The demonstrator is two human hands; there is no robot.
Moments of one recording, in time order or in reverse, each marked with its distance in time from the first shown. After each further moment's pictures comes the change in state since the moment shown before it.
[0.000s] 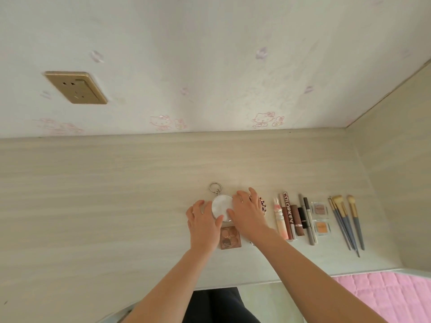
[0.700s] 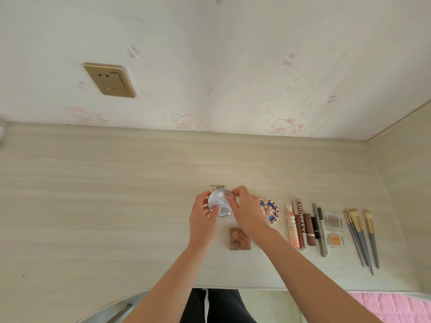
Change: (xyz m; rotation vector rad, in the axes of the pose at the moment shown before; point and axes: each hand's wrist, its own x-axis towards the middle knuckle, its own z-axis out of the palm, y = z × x) left_hand -0.001 -0.008 -0.033 -0.821 0.117 -0.157; right_hand 0.000 -0.037 -0.023 0.567 0.082 -0.008
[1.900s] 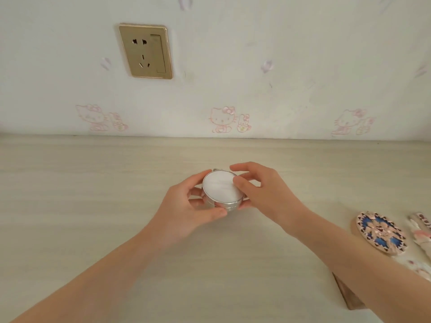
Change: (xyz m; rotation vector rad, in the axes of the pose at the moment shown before) left_hand 0.128 -0.033 -0.153 0.135 -0.320 0.496; right_hand 0.072 -0.059 0.108 0.362 0.072 -0.289
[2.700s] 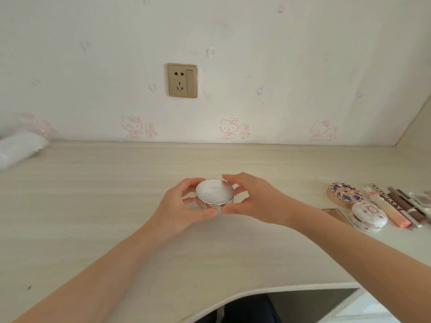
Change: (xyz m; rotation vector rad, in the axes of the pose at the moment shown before) left_hand -0.113 -0.007 -0.050 0.044 -0.027 0.167; right_hand -0.109 -0.023 0.050 -0.491 -0.159 -0.280
